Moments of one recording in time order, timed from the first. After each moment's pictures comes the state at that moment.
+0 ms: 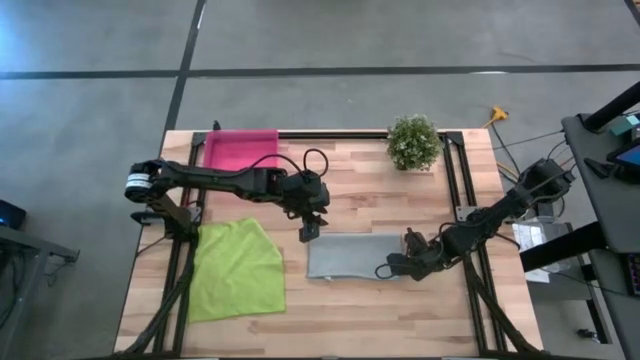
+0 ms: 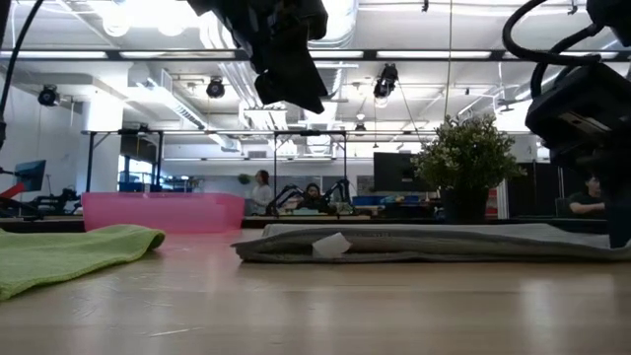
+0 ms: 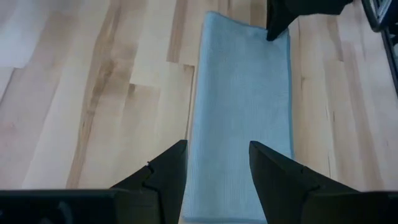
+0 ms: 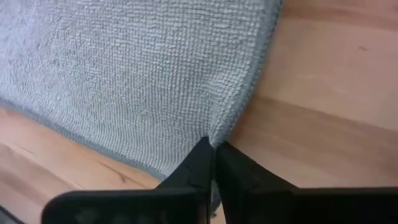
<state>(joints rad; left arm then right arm) 0.04 1.62 1.31 -0.50 0.11 -0.14 0.55 1.37 0.48 -0.25 0.14 1.92</state>
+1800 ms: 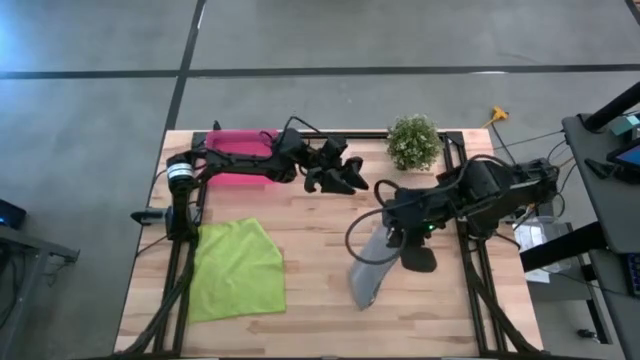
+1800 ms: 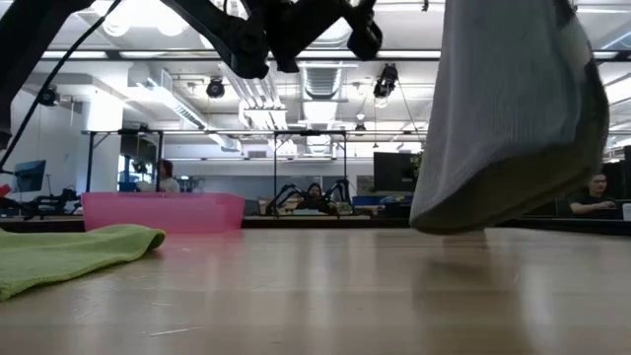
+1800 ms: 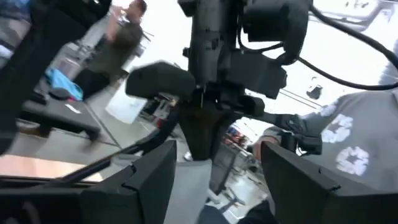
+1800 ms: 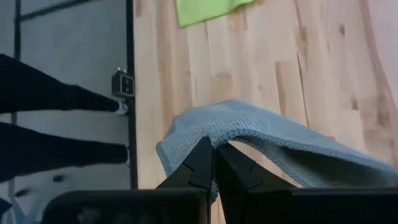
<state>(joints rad) 0.27 1.91 1.35 1.15 0.95 -1.06 0.32 1.55 1.93 -1.41 -0.09 0.45</state>
